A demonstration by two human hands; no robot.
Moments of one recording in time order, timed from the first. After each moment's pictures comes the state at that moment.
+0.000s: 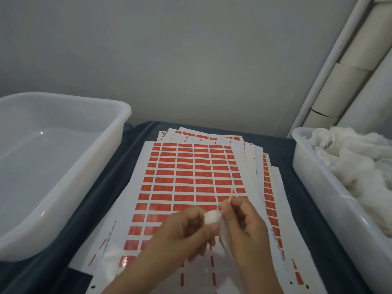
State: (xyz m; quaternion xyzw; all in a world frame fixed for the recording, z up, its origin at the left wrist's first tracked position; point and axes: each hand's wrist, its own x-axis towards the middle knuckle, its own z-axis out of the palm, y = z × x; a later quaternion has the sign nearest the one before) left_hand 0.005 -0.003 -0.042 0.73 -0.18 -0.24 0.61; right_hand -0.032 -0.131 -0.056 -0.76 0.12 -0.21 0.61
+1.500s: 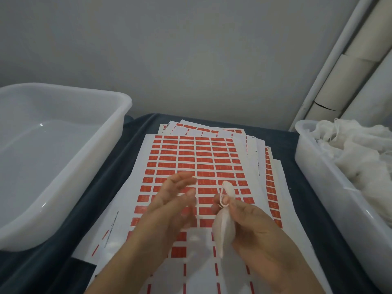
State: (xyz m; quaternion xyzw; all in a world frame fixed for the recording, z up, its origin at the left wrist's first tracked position) left_hand 0.015 0.005 -0.045 0.55 -0.06 -0.20 0.81; right_hand -0.036 -0.151 -0.038 -0.46 0.13 0.12 0.87
